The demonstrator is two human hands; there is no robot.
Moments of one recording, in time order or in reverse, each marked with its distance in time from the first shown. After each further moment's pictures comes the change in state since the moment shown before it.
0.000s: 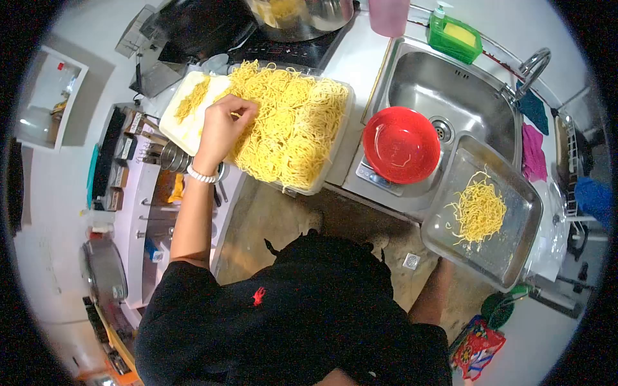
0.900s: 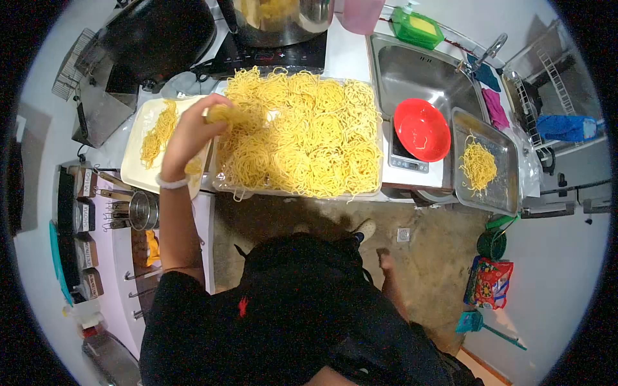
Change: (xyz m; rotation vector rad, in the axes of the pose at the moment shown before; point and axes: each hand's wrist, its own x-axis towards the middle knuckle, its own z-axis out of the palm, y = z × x) left_hand 0.046 -0.161 -0.044 -0.438 -0.379 0.080; right_hand -0.333 0.062 0.001 -0.301 -0.894 0.000
